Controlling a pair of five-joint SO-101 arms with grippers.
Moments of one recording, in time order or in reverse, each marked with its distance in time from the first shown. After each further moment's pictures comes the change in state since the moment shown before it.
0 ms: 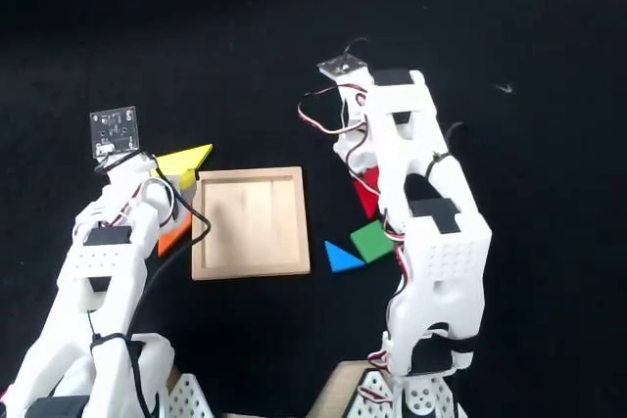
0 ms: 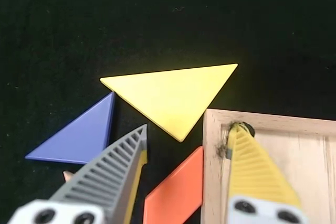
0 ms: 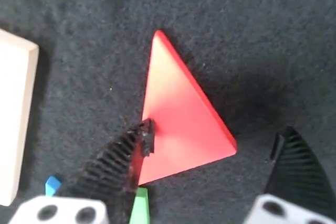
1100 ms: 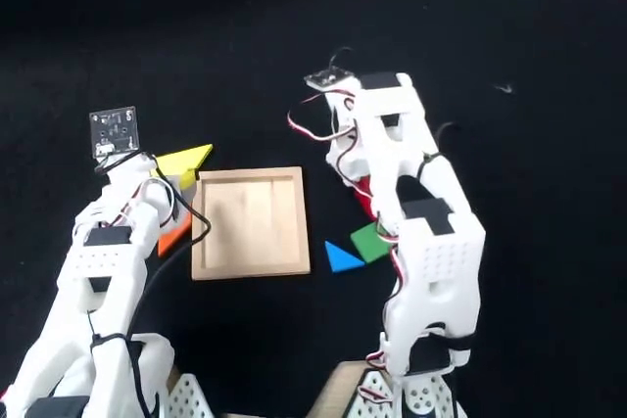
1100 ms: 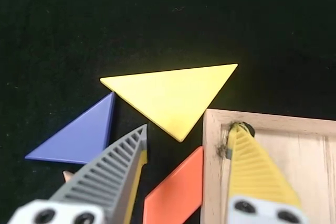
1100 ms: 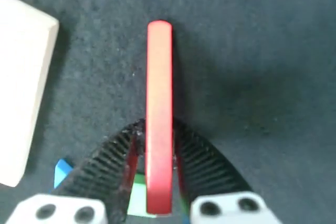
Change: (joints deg) left arm 0.1 0.0 0.1 -0.1 0.0; right arm -1.8 -3.3 1.7 2.8 0.4
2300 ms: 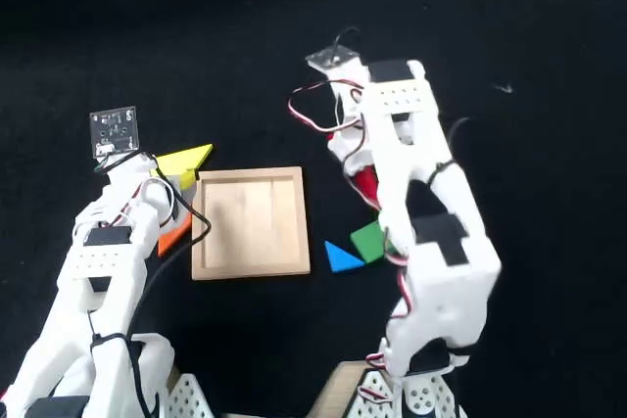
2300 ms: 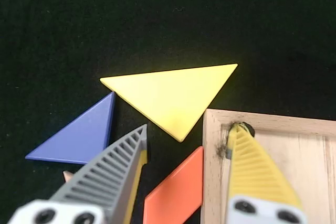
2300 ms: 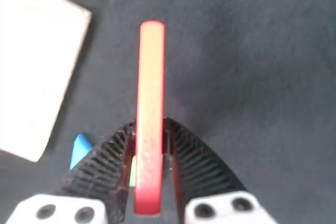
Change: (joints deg) left arm -0.2 0.0 0.0 0.0 0.0; right arm -1.1 -12.7 2.4 4.7 0.9
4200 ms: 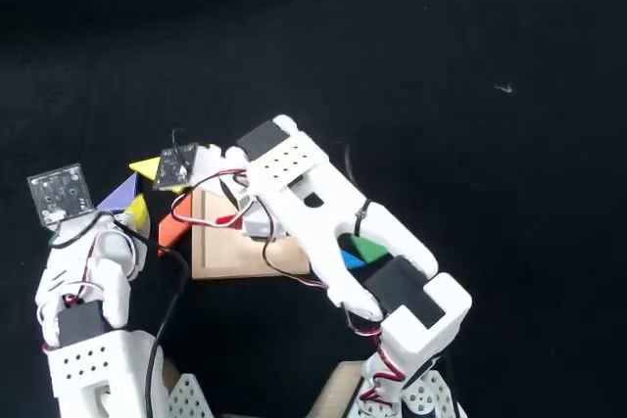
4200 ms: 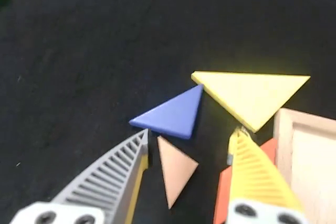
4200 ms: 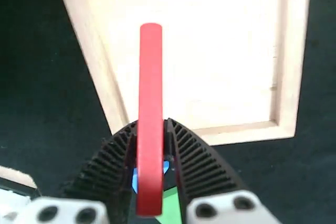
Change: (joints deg) left arm -14.4 -50.0 18.3 22.6 -6.5; right arm -29.3 -7.3 13.2 -6.2 24.0
